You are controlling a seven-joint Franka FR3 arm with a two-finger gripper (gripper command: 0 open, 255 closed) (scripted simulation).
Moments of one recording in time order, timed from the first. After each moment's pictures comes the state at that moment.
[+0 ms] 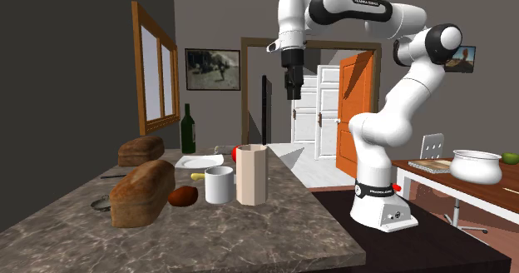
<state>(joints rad) -0.02 -0.77 -0.05 -2.33 -0.03 1.51 -0.02</state>
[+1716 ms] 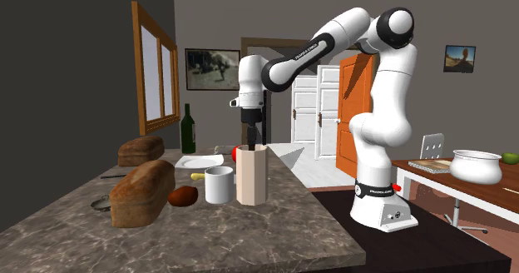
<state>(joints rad) -0.04 -0.27 -0.12 -2.44 -0.04 2.16 -0.03</state>
